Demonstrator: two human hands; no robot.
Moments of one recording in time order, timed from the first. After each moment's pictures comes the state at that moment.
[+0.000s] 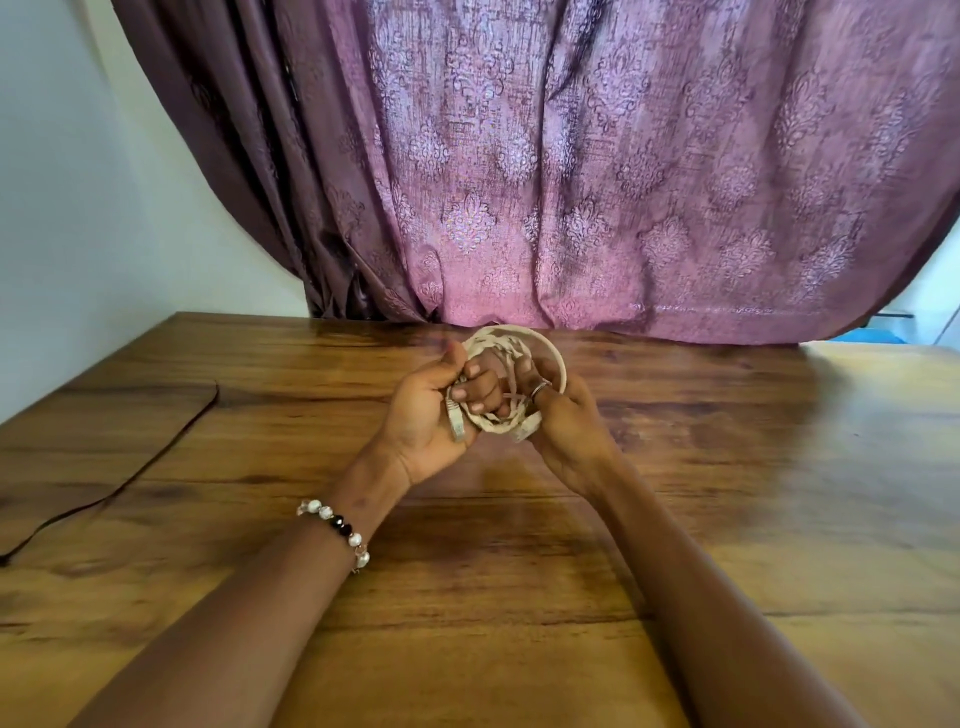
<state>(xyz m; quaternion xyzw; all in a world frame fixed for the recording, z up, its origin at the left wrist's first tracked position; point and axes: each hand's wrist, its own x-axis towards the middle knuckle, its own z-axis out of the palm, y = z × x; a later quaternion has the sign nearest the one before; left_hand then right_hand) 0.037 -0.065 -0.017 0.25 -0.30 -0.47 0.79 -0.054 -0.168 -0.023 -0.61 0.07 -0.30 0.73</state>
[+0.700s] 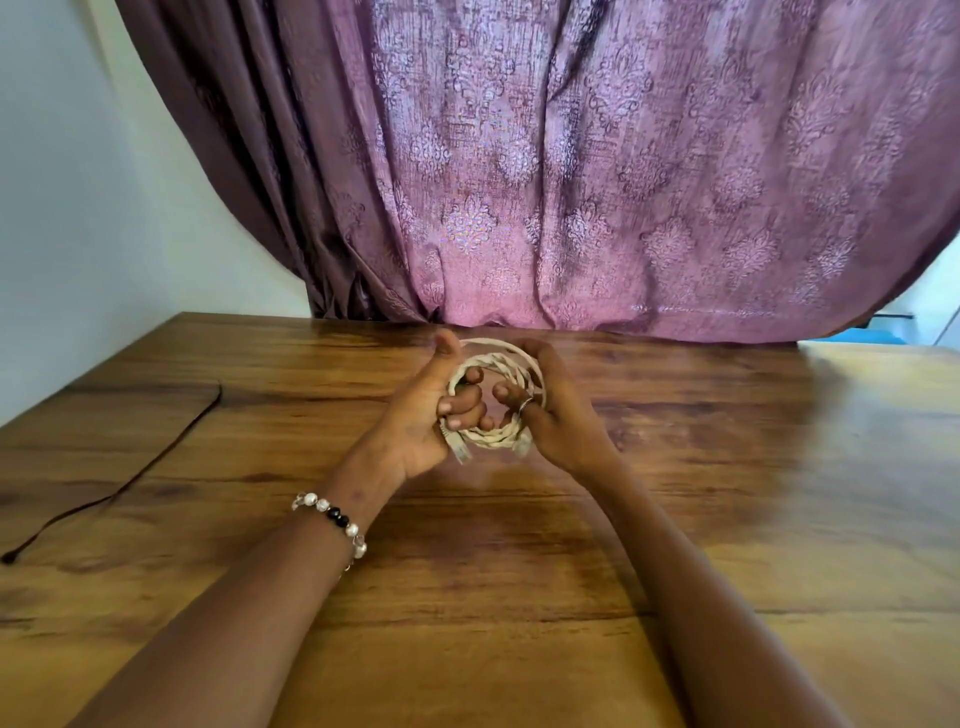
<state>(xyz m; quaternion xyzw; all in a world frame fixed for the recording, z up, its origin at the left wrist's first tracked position) 0.046 -0.062 -0.018 0.39 -0.28 -0.43 0.76 -0.052 -0.184 -0.030 -0.84 -0.01 -0.37 0.39</state>
